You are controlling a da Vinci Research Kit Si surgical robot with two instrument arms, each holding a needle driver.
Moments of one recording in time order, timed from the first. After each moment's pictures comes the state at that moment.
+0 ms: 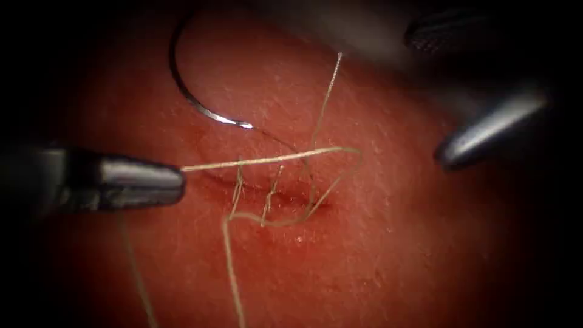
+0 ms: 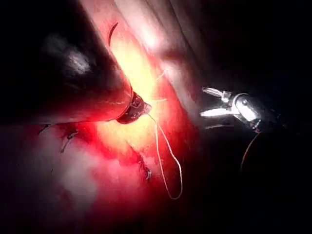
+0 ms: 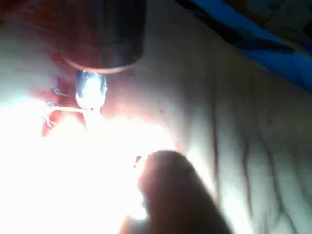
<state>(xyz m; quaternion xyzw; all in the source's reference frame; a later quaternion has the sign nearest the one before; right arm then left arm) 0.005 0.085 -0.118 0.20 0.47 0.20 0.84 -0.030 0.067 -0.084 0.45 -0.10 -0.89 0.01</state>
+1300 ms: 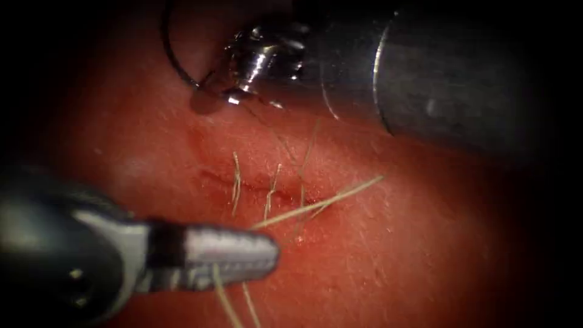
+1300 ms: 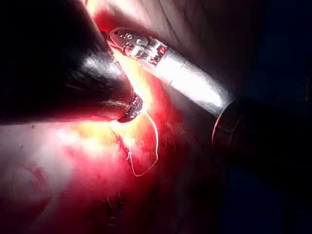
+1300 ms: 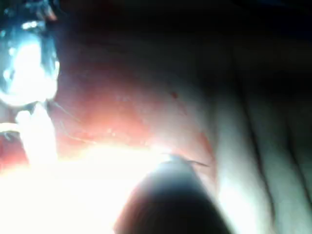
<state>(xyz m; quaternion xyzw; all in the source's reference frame) 0.024 0.086 -0.097 0.26 0.31 0.27 0.87 -0.036 0.065 -0.088 0.44 -0.08 -0.89 0.03</state>
